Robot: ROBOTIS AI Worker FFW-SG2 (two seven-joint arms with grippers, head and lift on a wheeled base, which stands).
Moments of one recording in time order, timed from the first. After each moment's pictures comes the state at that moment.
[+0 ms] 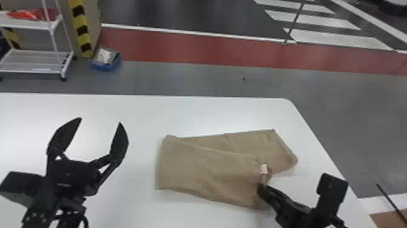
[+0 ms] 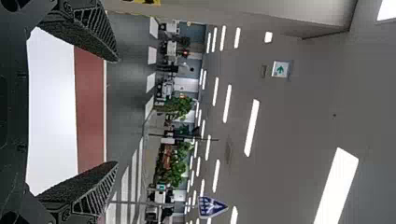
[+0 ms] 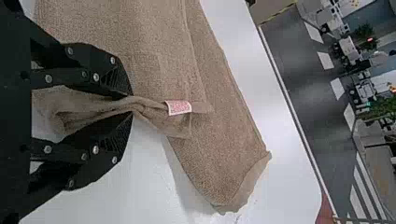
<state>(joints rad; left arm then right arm) 0.28 0.27 -0.32 -1.76 0.21 -0.37 0.12 0.53 -0.02 -0.34 -2.17 -0.45 0.78 0.08</state>
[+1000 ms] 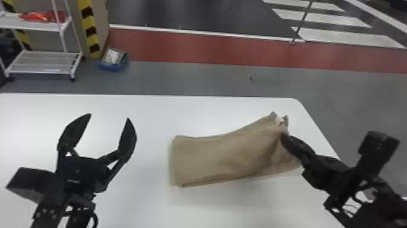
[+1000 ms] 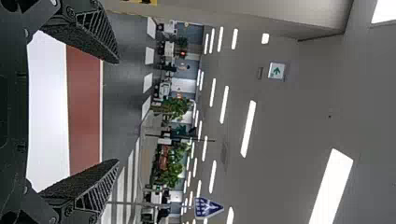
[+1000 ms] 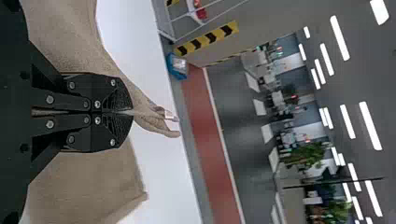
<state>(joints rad) 0.29 0.28 -0.32 -1.81 0.21 -0.35 0.15 0.42 -0.08 -0.42 -2.30 -0.45 0.71 0.26</state>
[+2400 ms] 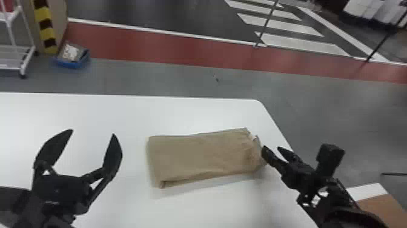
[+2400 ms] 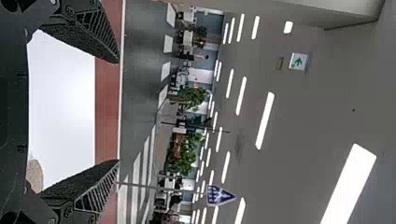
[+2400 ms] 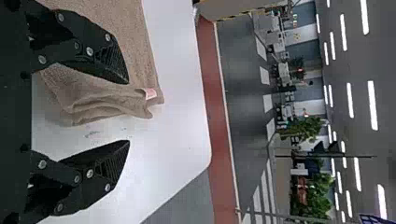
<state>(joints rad) 0.30 0.27 -0.44 -1.84 0.19 -0.27 0.20 0.30 -0.18 -0.49 -1.84 -0.27 0.42 0.36</state>
